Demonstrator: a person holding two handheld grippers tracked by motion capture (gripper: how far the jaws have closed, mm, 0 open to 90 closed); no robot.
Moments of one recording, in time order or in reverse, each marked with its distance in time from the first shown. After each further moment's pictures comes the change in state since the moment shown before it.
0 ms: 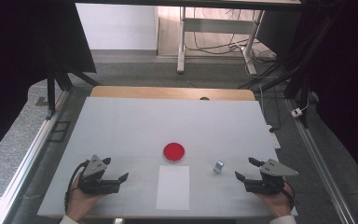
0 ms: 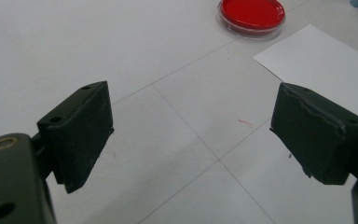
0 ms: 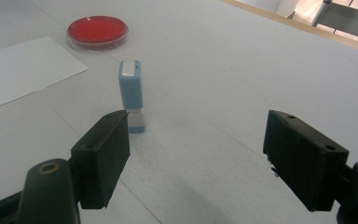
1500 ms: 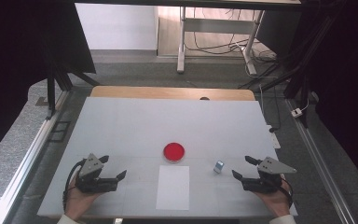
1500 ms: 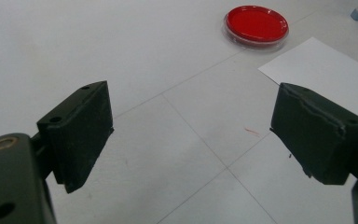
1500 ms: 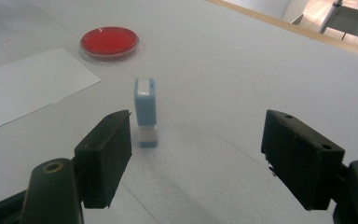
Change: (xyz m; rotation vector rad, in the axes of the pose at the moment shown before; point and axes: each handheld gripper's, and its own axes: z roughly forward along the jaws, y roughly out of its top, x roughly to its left) left arm 0.005 0.001 -0.005 -0.039 0.015 -0.001; right arm 0.007 0.015 0.002 0.000 0.028 -0.002
